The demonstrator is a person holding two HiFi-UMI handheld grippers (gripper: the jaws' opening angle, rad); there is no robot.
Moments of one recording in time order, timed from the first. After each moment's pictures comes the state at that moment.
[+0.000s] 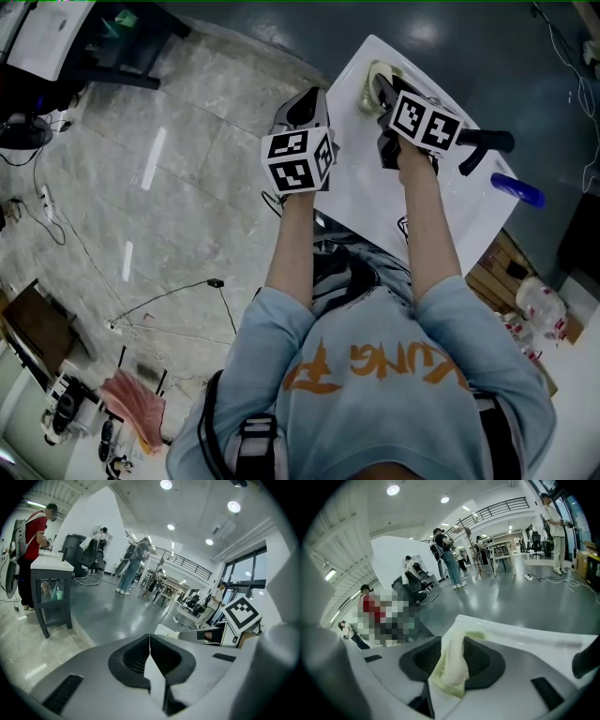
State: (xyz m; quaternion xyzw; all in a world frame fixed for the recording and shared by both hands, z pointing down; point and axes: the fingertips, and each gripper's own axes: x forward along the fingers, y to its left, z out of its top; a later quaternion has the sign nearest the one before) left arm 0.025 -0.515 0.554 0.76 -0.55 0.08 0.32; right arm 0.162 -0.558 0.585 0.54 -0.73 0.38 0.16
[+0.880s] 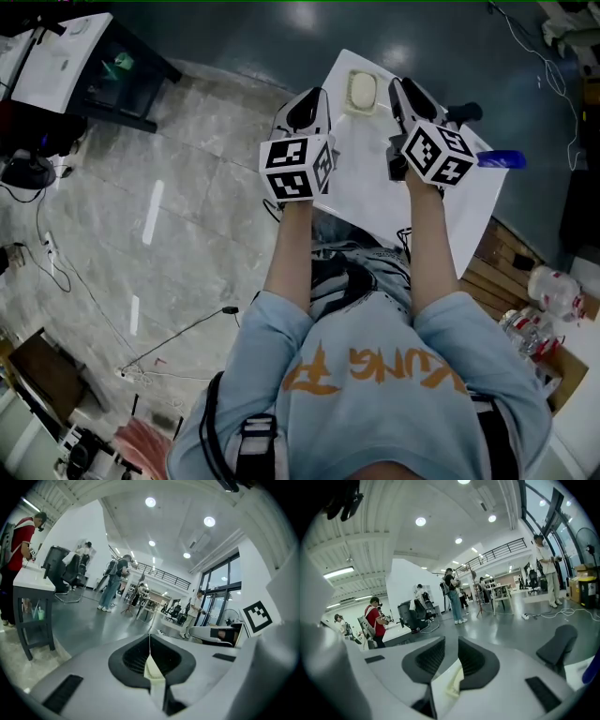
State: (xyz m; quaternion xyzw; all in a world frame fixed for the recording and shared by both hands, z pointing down) left arm 0.040 -0.486 0.453 0.84 -0.50 0.02 0.23; right arm 0.187 -0.498 0.435 0.60 -0.77 0.20 0.04
